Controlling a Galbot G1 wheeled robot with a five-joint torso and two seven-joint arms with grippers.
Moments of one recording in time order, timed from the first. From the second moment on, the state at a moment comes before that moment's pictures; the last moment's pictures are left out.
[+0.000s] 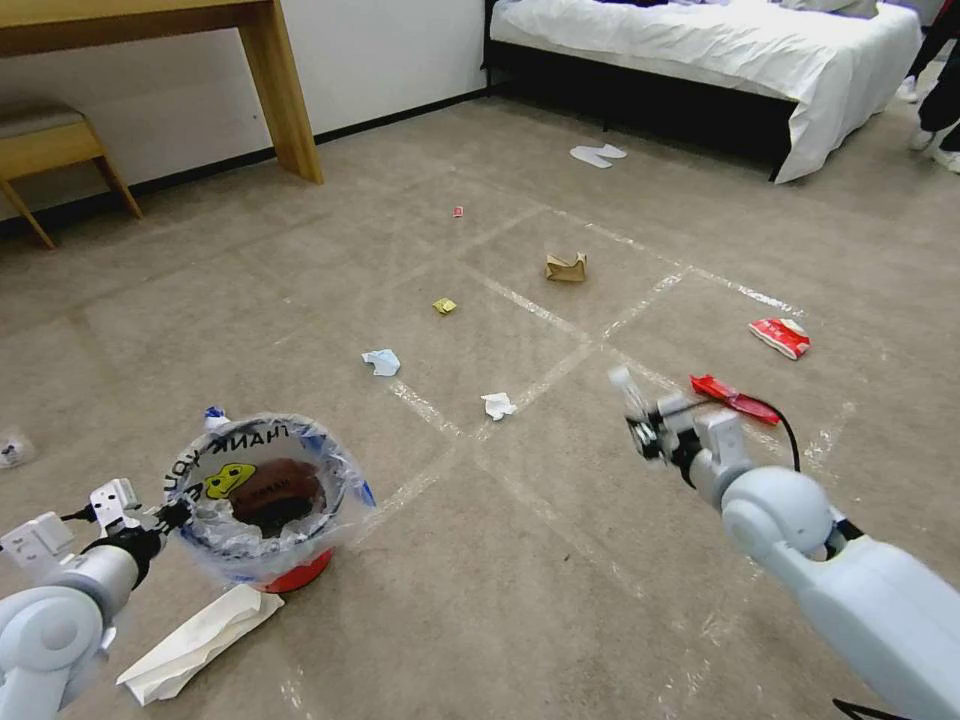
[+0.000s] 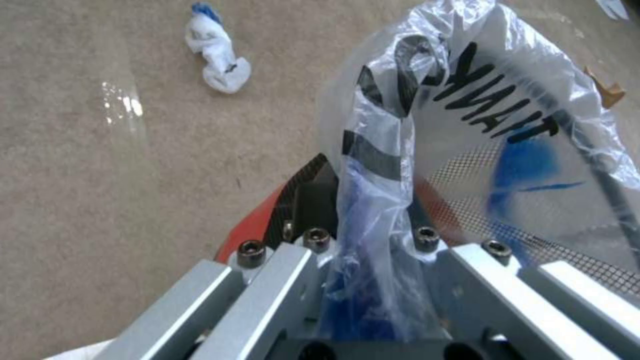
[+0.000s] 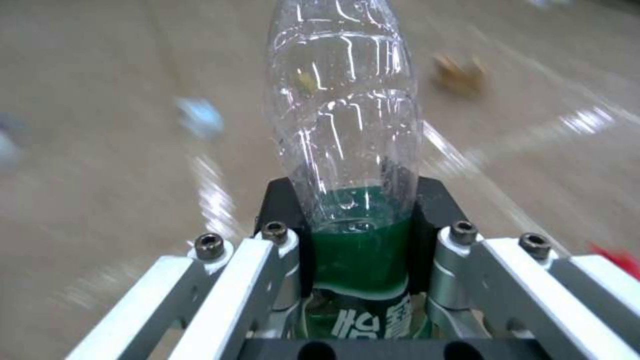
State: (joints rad) left arm 1.49 -1.11 -0.96 -2.05 -1.14 0.64 -0.31; right arm -0.92 0.73 0.14 2.05 0.87 -0.46 0.27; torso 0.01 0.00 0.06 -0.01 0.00
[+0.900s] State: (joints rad) left arm 1.49 -1.10 -0.88 -2.09 -1.18 0.68 -0.34; right arm -0.52 0.99 -0.36 2.07 1.10 -0.11 0.22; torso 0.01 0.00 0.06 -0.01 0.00
